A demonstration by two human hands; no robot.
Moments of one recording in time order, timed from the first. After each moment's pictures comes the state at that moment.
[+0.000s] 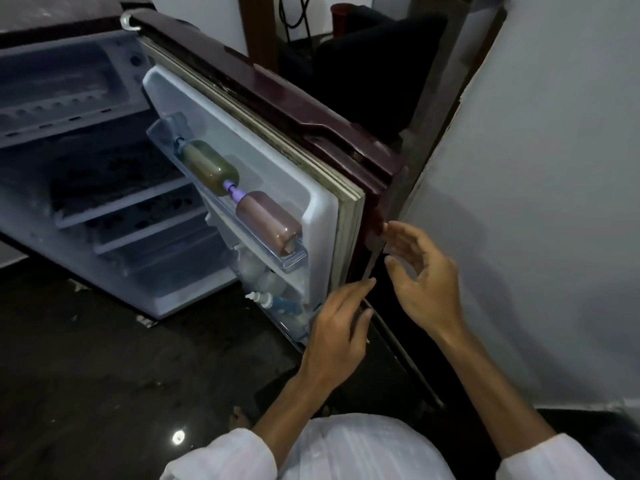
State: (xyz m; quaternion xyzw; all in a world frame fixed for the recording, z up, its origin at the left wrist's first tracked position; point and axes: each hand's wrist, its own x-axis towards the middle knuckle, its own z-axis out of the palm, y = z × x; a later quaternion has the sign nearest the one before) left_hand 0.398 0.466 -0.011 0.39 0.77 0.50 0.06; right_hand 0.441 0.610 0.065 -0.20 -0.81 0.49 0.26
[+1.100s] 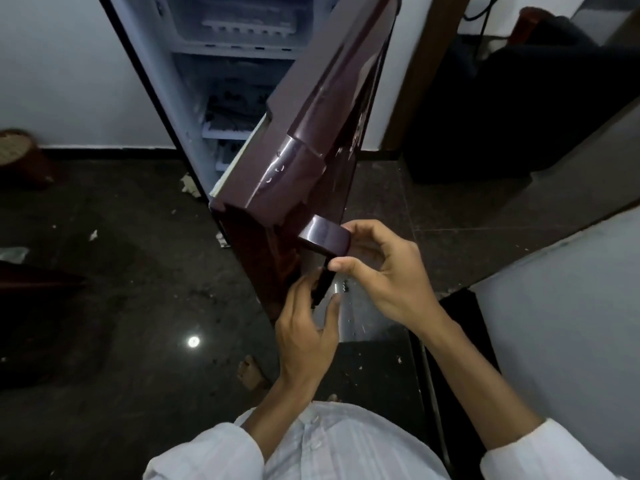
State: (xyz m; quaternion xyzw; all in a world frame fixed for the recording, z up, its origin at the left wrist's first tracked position) left_hand 0.387 0.346 -0.018 0.00 0.83 0.54 -0.13; right_hand 0.335 0.479 0.076 0.08 -0.82 0.57 0.02
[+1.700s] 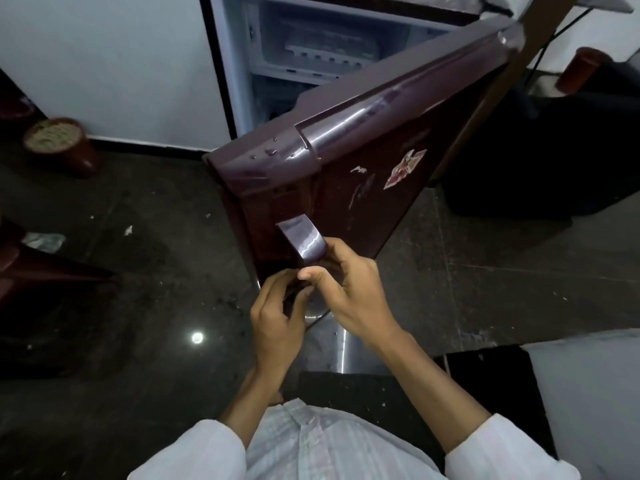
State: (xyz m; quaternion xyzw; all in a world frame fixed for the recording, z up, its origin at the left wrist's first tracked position) left_hand 0.282 0.188 -0.036 -0.04 0.82 0.54 -0.20; right_hand 0.241 0.311 0.052 0.10 -0.81 0.58 -0.03
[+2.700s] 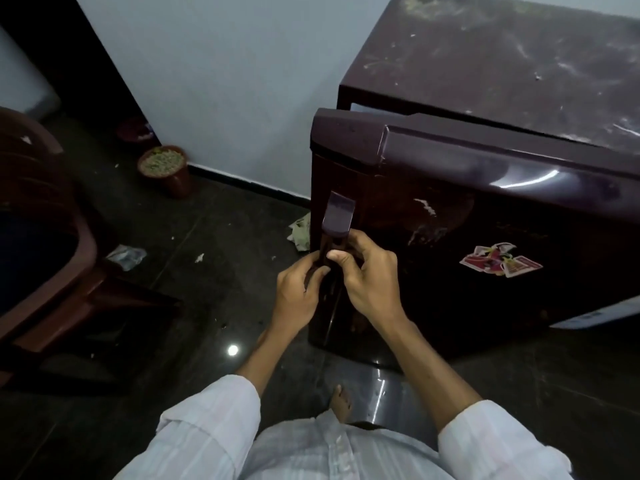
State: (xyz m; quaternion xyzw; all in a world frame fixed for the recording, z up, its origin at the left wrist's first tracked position) left_hand 0.010 0.022 -0.036 -0.06 0.85 0.47 -0.22; right_hand -0.037 0.152 0.026 0.18 -0.82 0.55 0.01
